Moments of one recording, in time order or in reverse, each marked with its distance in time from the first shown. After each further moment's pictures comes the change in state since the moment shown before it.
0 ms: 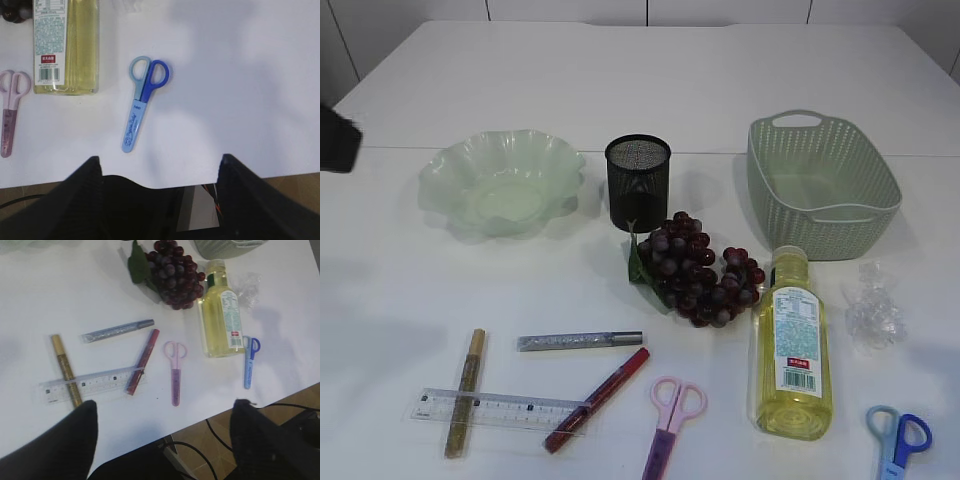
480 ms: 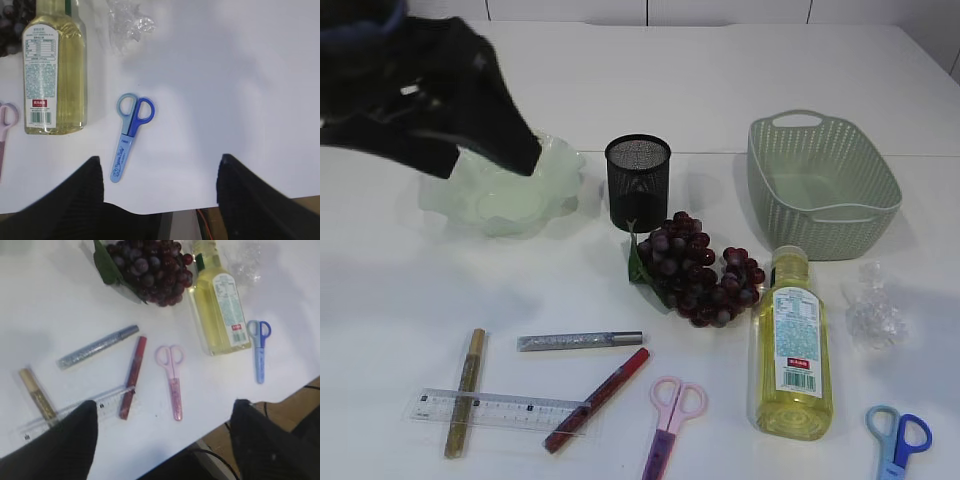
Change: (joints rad) left arm -0.279 0.327 -0.180 0.163 -0.101 -0.092; right arm 0.000 0.262 -0.223 -0.072 0.021 0.002
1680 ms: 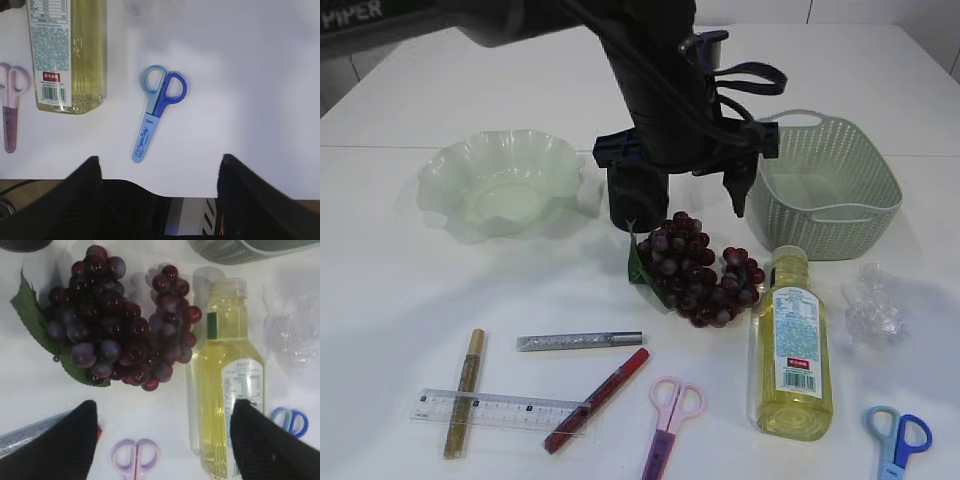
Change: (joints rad) left arm -0.224 0.804 -0.742 0.233 0.110 -0.426; right arm 0.000 0.215 -0.005 0.132 -0.006 -0.112
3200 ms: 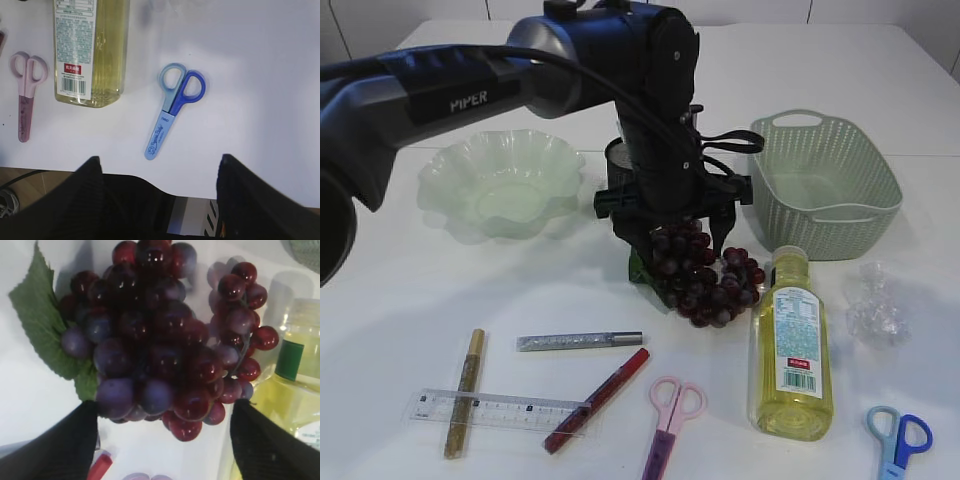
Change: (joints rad) left arm 0.053 0.216 -0.133 -0.008 0.064 -0.112; right arm 0.030 0.000 0.000 0.040 -0.002 -0.040
